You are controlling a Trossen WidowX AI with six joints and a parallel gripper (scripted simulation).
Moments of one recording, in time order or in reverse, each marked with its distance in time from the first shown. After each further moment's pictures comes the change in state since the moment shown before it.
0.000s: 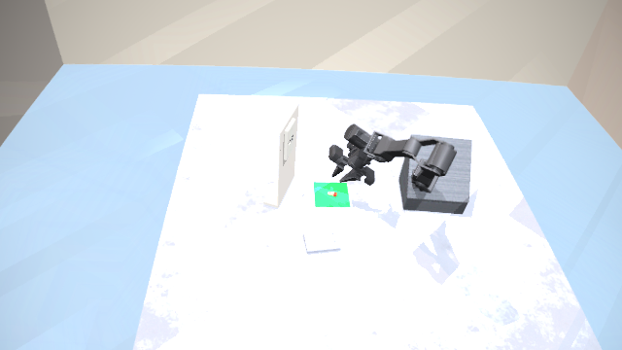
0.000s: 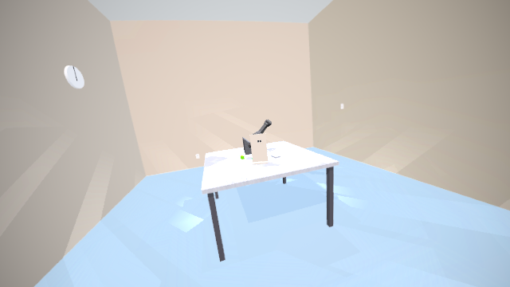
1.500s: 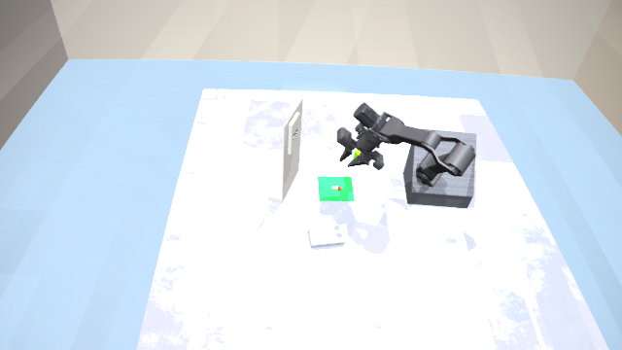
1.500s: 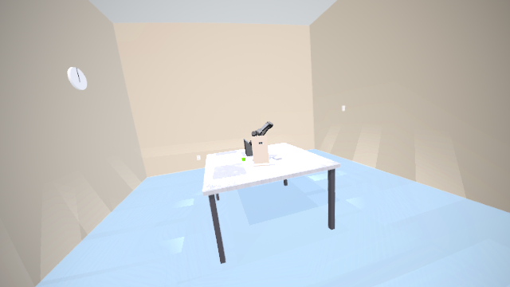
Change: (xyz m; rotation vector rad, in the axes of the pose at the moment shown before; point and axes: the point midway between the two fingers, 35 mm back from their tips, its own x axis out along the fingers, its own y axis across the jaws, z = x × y) arm -0.045 0.023 -0.003 0.004 0.006 0.006
